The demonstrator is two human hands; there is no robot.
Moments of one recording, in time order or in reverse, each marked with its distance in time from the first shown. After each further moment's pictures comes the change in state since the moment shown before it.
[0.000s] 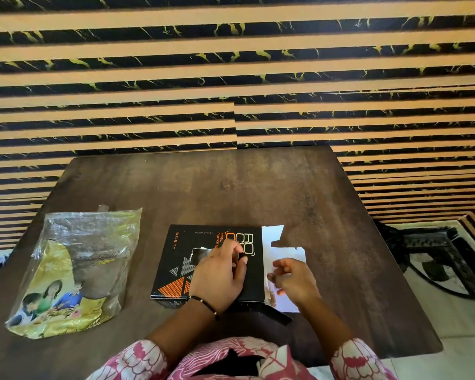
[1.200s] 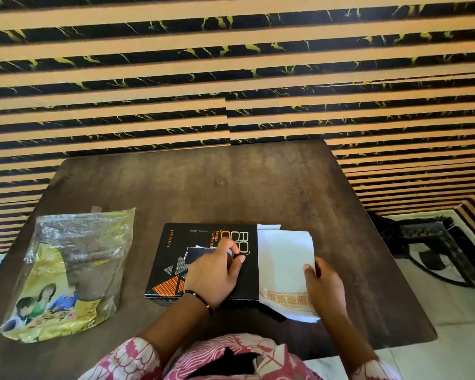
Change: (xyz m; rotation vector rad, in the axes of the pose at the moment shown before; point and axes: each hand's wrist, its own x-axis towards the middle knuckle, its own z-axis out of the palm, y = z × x) left_hand 0.005 -0.001 0.000 0.084 -0.176 -0.056; right_hand -0.012 0.047 -0.027 -0.081 0.343 -0.011
